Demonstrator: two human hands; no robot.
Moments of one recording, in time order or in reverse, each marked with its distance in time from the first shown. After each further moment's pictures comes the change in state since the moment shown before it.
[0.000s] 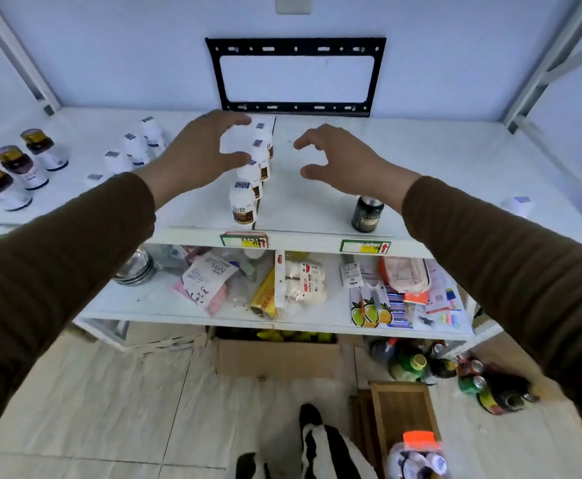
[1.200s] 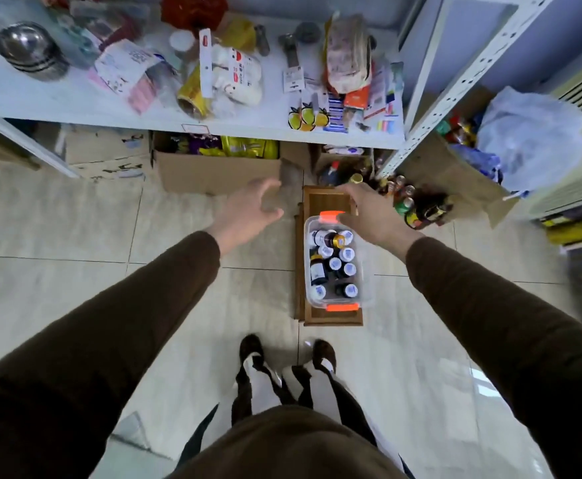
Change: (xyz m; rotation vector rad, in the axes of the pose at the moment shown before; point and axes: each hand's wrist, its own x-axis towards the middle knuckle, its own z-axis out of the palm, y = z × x) left_hand -0.405 0.213 0.317 -0.325 -0.486 -0.354; right_hand -0.517 0.109 0.175 0.097 -0.345 0.430
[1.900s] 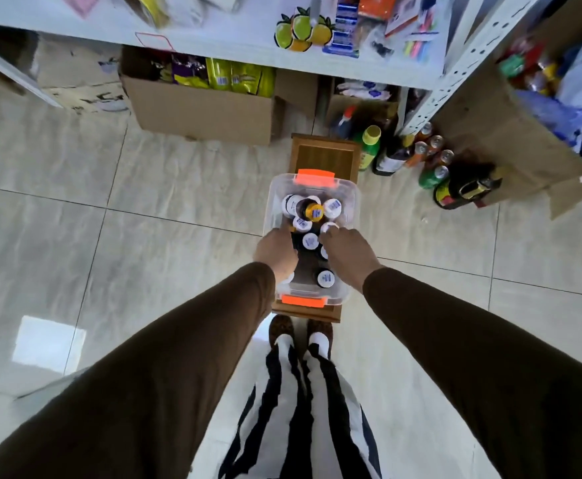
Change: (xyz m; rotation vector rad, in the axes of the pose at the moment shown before) left_hand 0.072 -0.020 0.312 0.157 -0.073 -0.449; right_hand 0.024 0.201 0.186 -0.499 -0.224 -0.303
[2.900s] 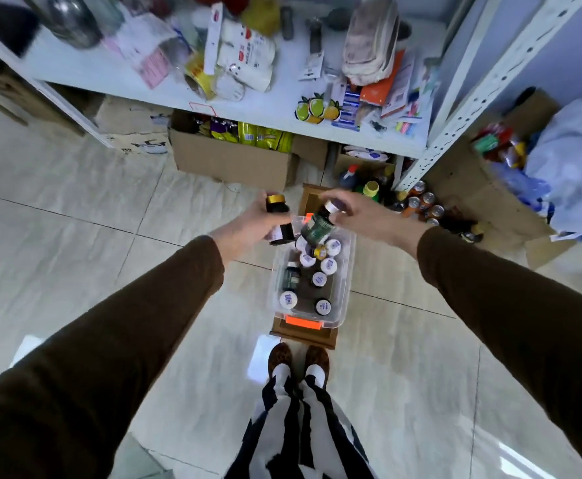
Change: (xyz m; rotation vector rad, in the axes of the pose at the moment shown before) left_hand -0.045 0.026 -0.162 -0.866 -0.075 0.046; right_hand -0.013 0.040 -0.193 0.896 -0.104 -0.076
